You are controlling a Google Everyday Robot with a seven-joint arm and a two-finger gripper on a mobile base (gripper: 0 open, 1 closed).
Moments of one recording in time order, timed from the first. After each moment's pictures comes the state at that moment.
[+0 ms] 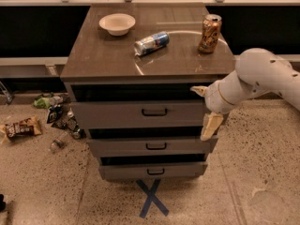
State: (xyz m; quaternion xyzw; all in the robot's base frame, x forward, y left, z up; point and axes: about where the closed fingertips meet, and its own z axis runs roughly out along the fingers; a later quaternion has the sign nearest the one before) arm 0.586 -0.177 0.711 -0.73 0.63 0.04 0.25
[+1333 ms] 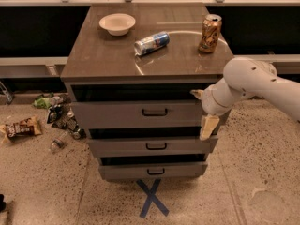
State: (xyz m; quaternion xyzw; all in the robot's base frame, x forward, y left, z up) arm 0.617 -0.186 0.669 -0.73 0.64 0.00 0.22
